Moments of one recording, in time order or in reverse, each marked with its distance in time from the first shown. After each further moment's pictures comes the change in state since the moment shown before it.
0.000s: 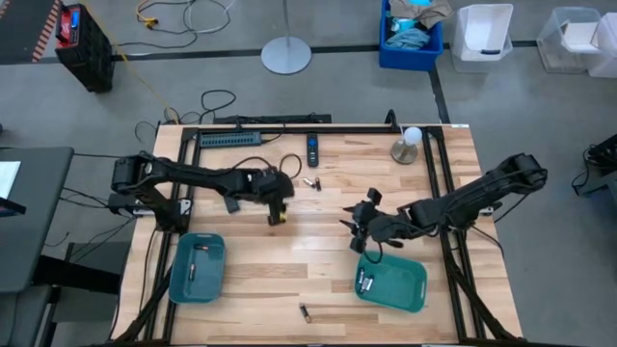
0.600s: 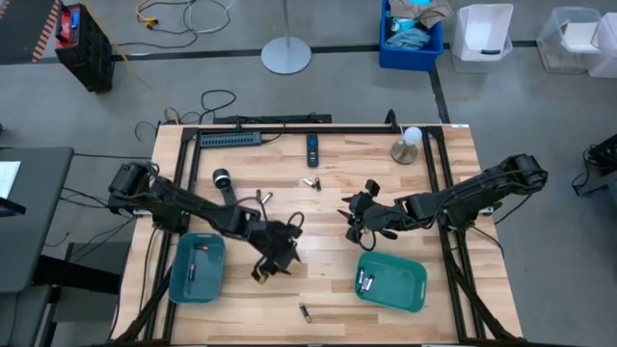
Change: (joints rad) left arm -0.367 0.023 0.000 0.270 0.391 0.306; right arm -0.090 0.007 0.003 0.022 -0.016 -0.076
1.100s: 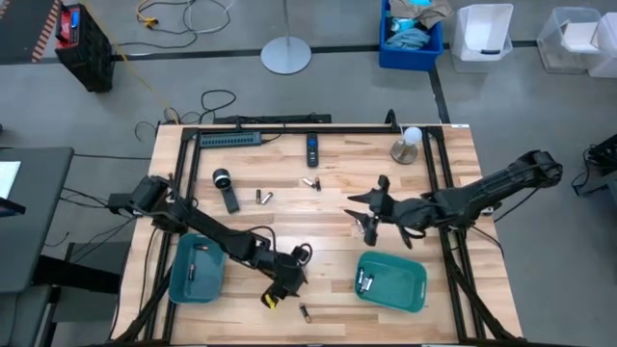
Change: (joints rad) left arm -0.154 0.209 0.090 0.136 -0.133 -0.166; right arm 0.090 -0.240 0.000 0.038 0.010 -0.108
